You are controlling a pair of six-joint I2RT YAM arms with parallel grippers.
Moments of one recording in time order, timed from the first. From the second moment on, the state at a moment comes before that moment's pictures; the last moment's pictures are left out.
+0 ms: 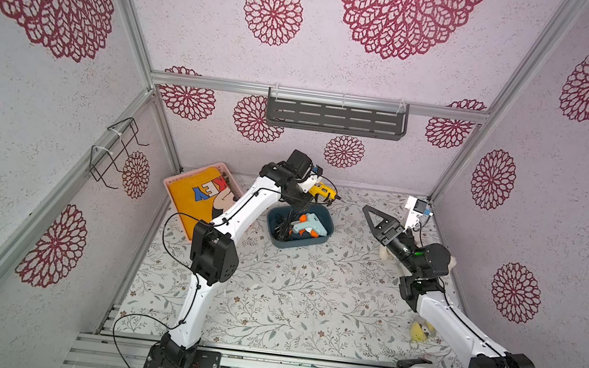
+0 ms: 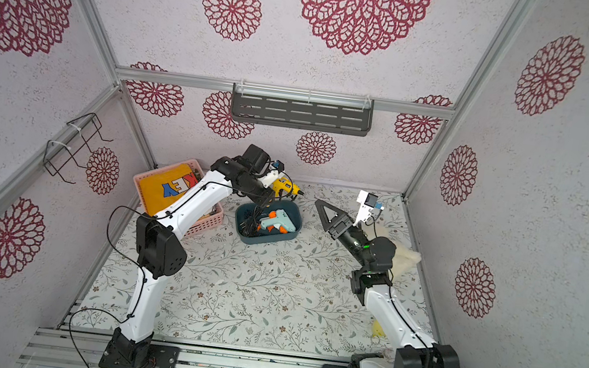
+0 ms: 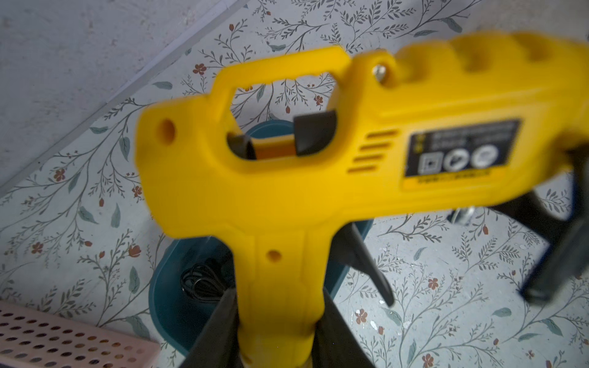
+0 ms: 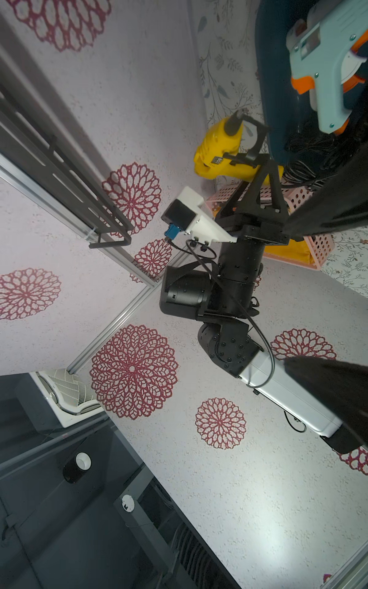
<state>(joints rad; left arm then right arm) -0.51 2.25 2.32 -1.05 0.10 0.16 0.21 1.18 0.63 0.96 -0.64 1.14</state>
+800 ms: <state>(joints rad) -0.52 2.38 2.15 -0.96 -0.06 0.28 0.21 1.15 0.60 0.96 -0.65 1.14</state>
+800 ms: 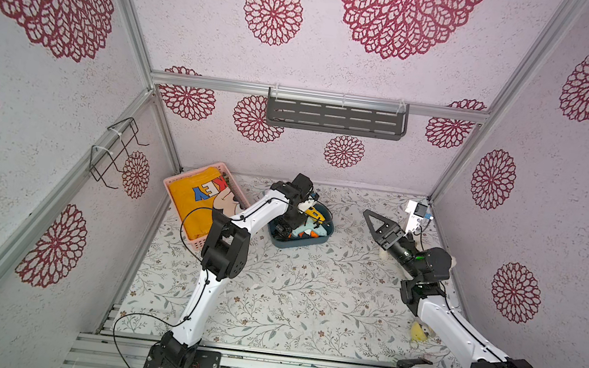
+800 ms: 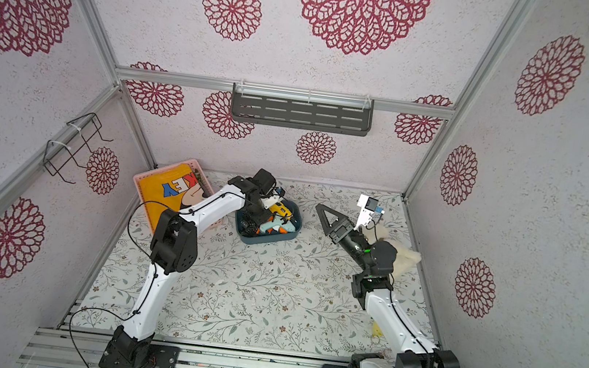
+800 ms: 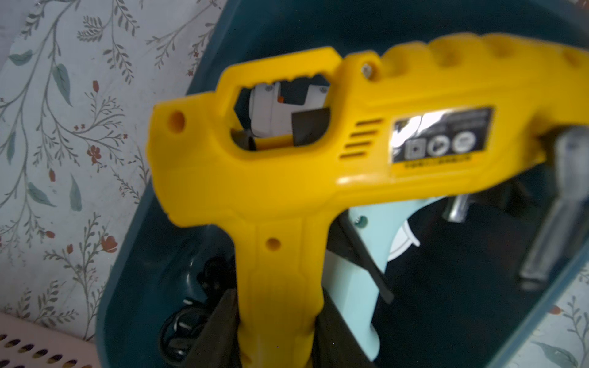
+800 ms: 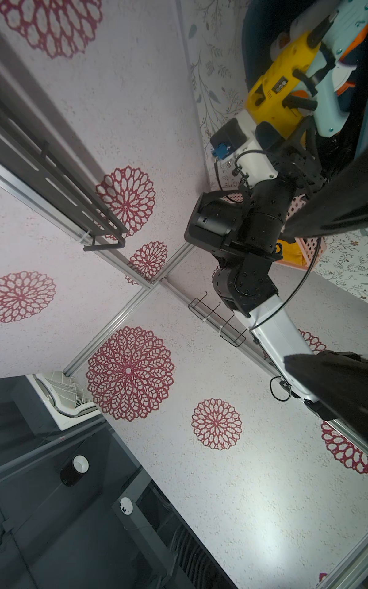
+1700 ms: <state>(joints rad) -0.51 2.39 2.13 -0.95 -0.09 0.32 0.21 1.19 0.60 0.96 -0.66 1.14</state>
